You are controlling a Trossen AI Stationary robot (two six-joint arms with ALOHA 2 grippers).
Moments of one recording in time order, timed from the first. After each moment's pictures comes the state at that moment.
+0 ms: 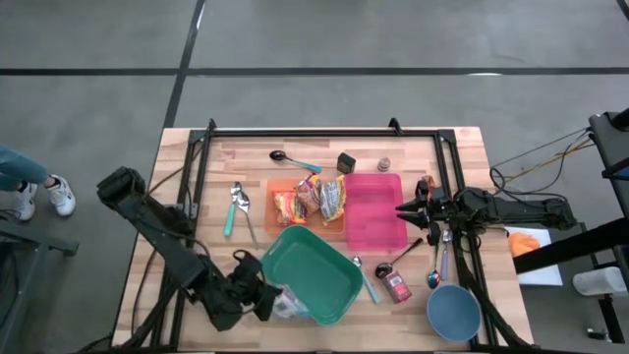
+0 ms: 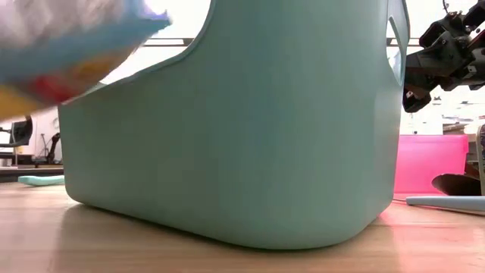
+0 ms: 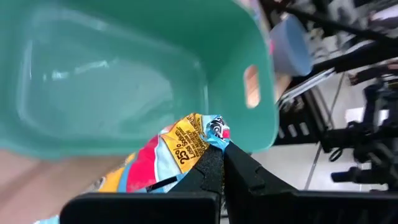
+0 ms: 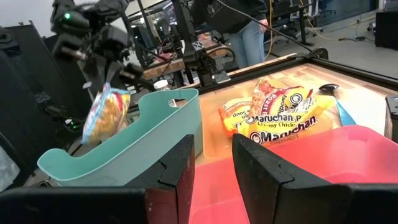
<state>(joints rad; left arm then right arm) -0.79 1.53 1.10 -0.43 -0.62 -1.64 0.02 0.04 0.01 0.01 0.00 0.34</state>
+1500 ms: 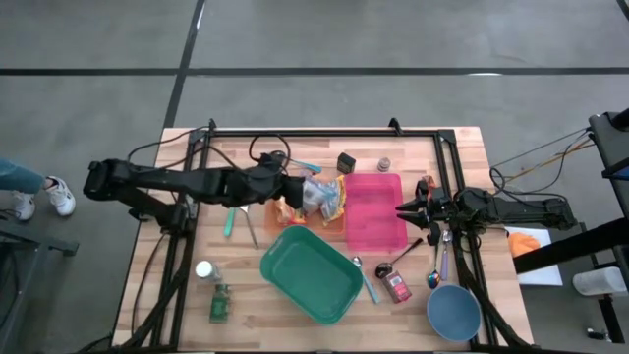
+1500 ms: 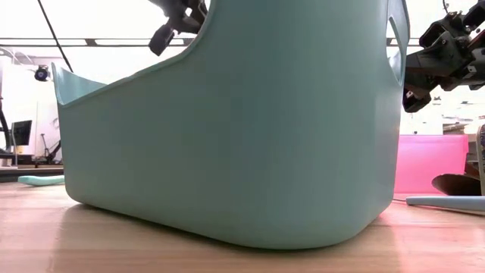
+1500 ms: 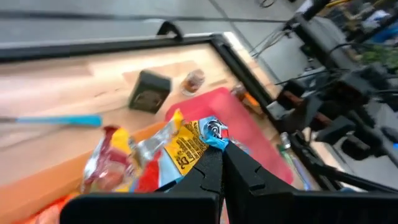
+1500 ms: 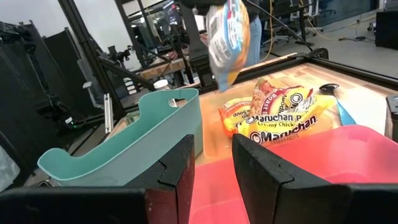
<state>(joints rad) -0.04 1.33 1.09 -0.32 -0.48 -0.90 0.02 0.04 0.01 0.01 0.00 0.34</state>
